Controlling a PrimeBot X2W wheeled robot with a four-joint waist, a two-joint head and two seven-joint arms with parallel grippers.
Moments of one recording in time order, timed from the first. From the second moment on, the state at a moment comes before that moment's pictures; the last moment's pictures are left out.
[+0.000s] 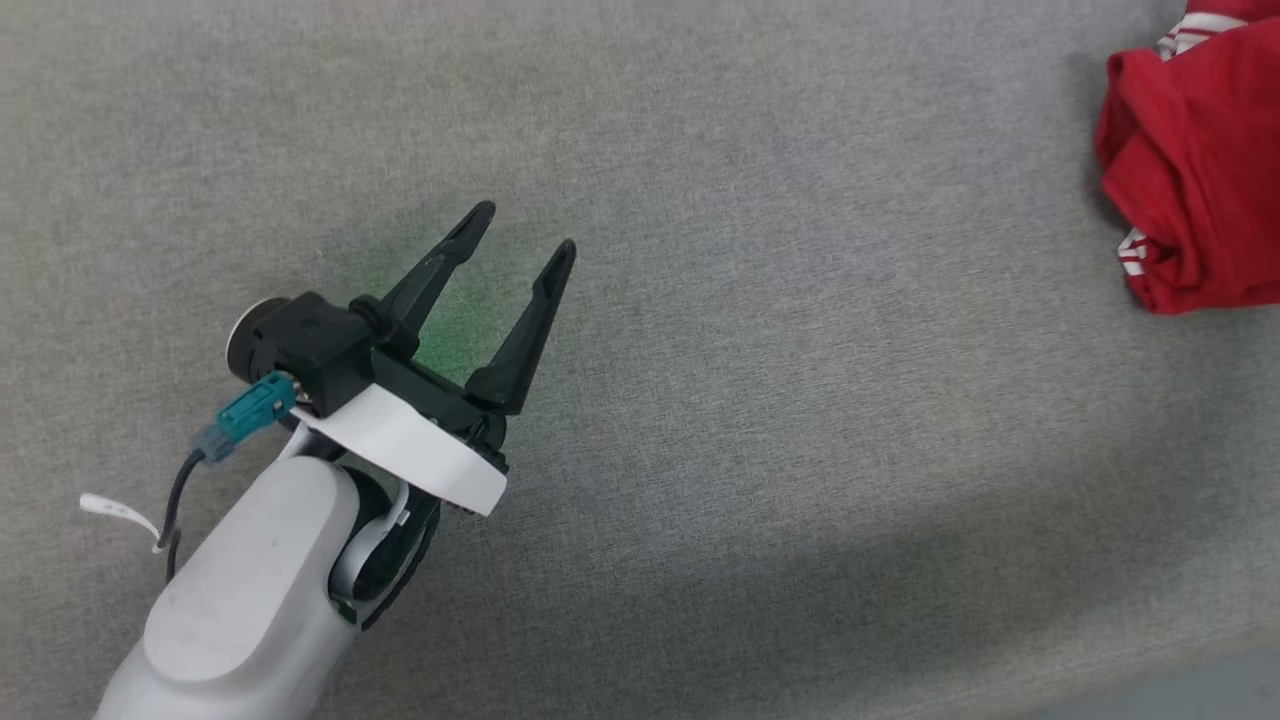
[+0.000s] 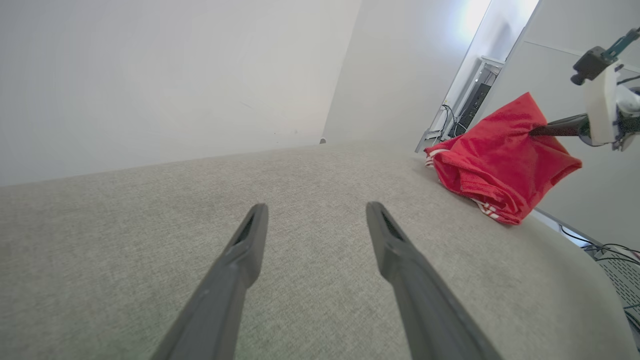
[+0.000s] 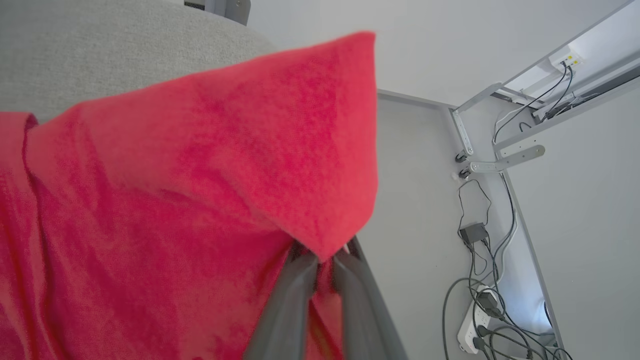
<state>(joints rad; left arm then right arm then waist) -0.54 0.41 -0.57 0.18 -0.59 -0.13 -0.26 -0.94 -0.73 0.22 0.80 0.37 0.13 0.33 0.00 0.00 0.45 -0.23</state>
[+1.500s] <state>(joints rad) -0.38 0.39 -0.29 0.15 -0.63 -0.13 -0.26 -1.01 -0.47 0.08 1.04 0.16 0.13 -0.08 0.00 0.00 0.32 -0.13</state>
